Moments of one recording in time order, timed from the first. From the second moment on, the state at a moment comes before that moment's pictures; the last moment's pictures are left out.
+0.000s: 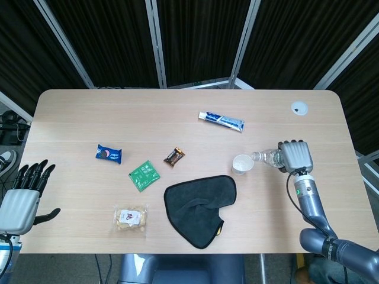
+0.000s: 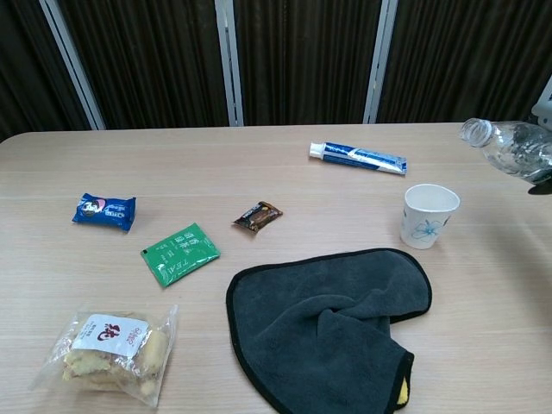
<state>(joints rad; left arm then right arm) -0.11 -1.07 -0.02 -1.88 1.52 1.46 0.33 0.60 -1.44 0.19 -1.28 -0.98 1.03 -0.50</state>
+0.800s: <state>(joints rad) -0.10 -1.07 0.00 -1.90 1.54 1.46 0.34 0.44 -1.33 0.12 -1.32 -1.49 1.05 0.79</state>
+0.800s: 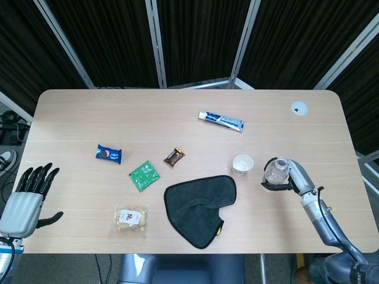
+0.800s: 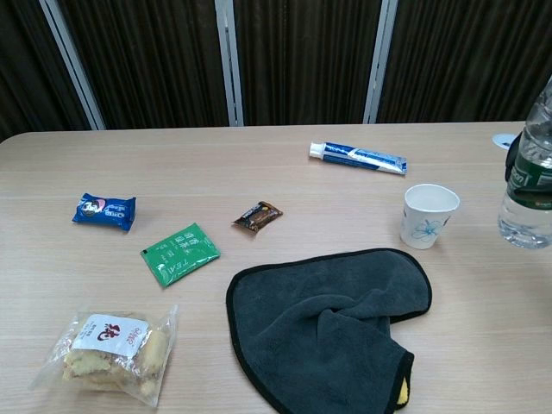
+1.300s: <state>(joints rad) -0.10 -1.08 -0.01 -1.89 1.53 1.46 0.35 0.43 -1.53 0.05 -1.11 -1.61 1.16 0.94</state>
